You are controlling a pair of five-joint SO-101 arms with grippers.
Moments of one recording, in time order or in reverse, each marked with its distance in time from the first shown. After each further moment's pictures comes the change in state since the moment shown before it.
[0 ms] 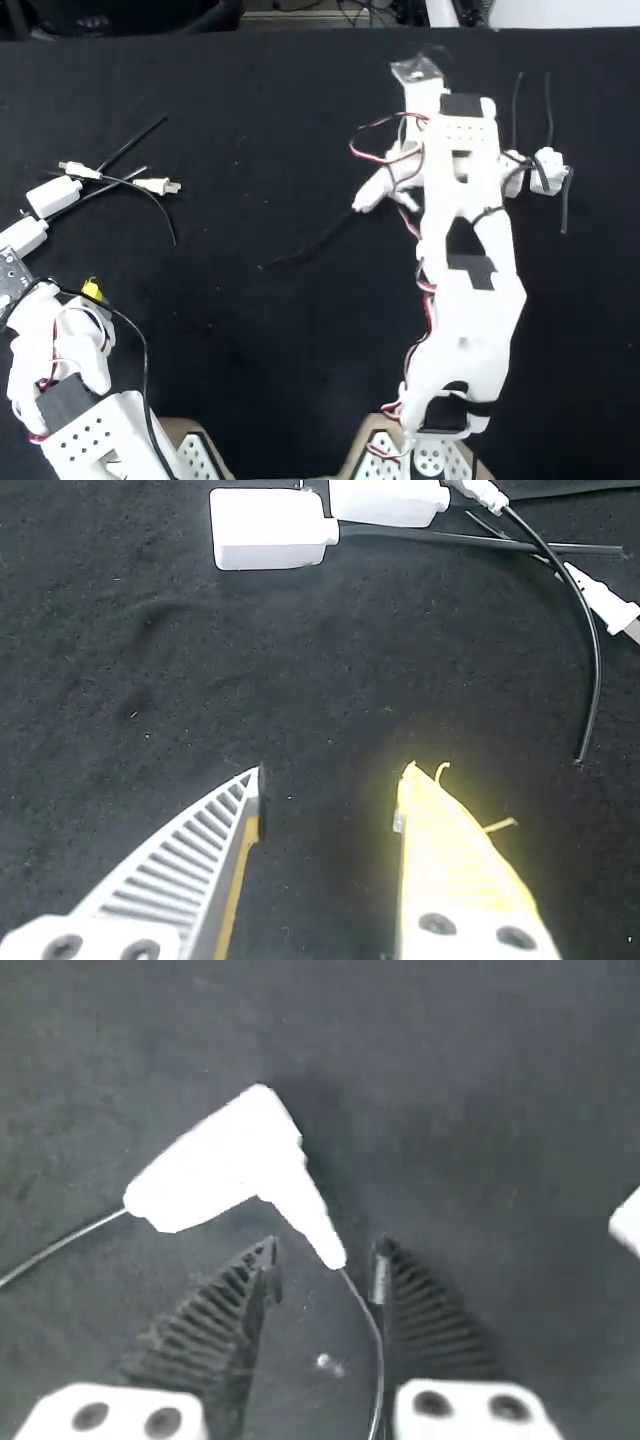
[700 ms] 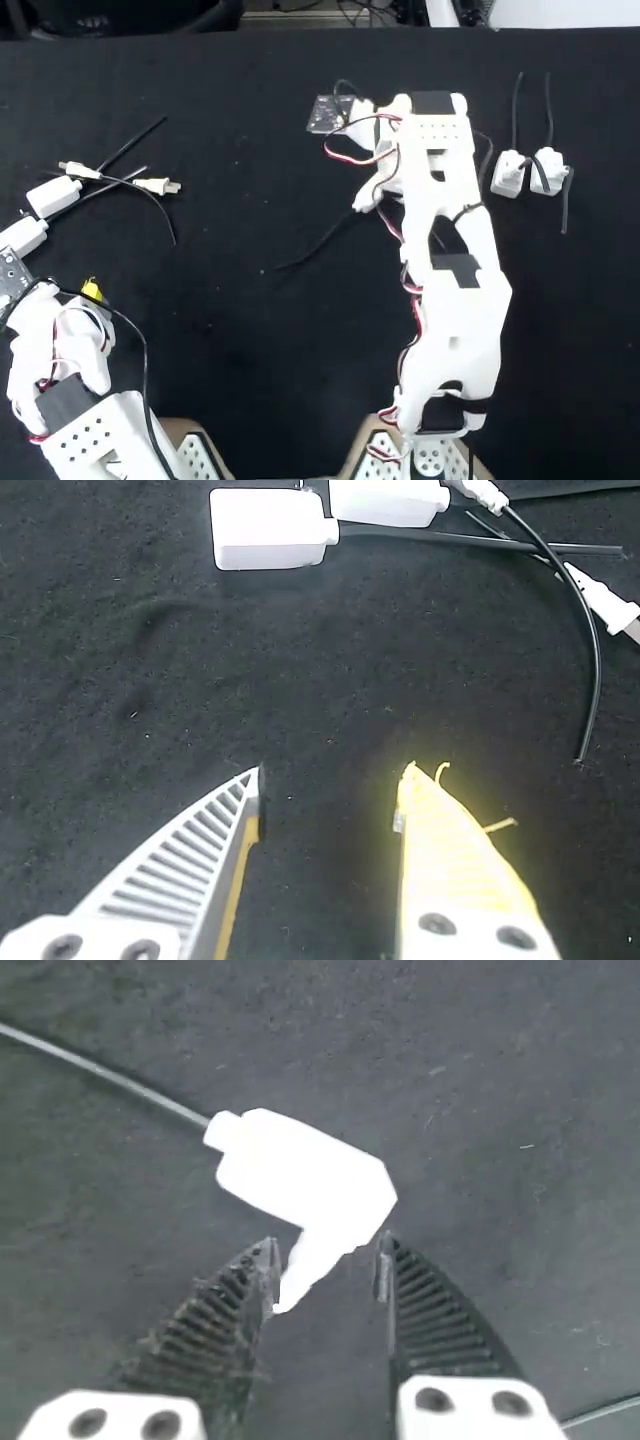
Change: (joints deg) left arm 0.0 0.0 0.0 0.0 0.0; right arm -4.4 1.0 -0.6 -2.7 52.2
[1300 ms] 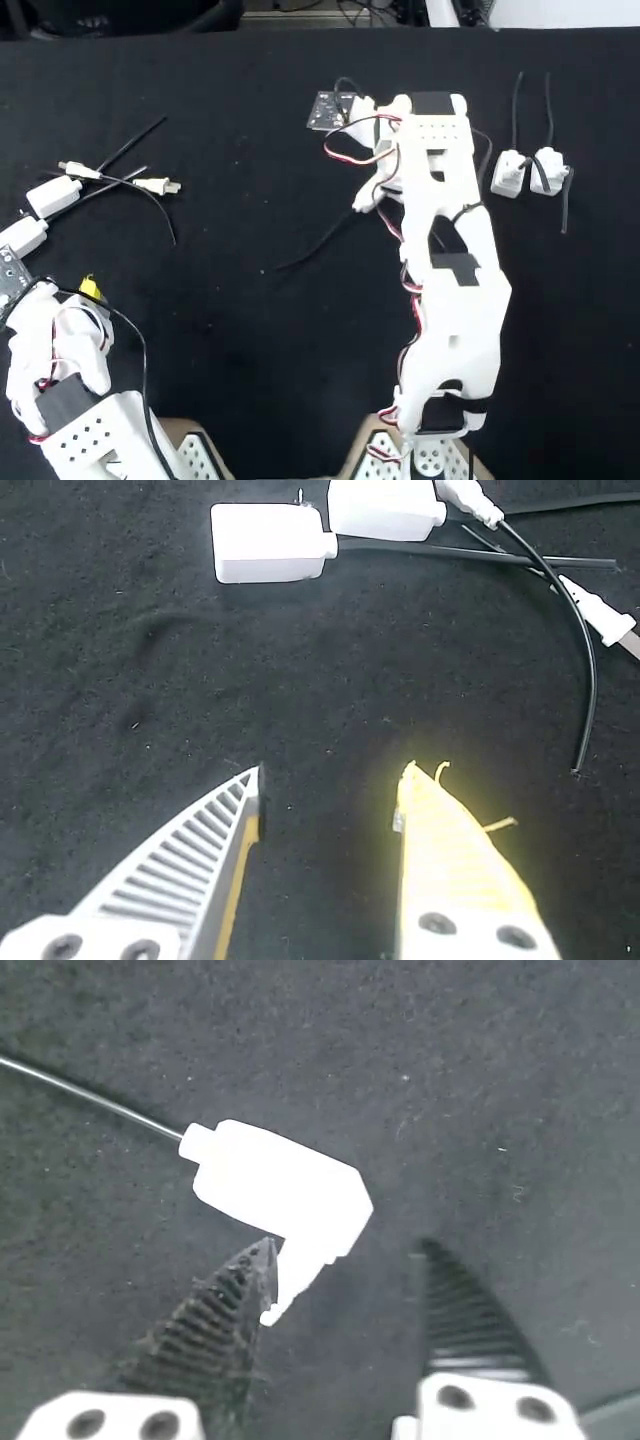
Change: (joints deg) left arm 0.0 0.0 0.0 -1.3 0.0; right arm 0.0 1.7 0.0 -1.3 -1.6
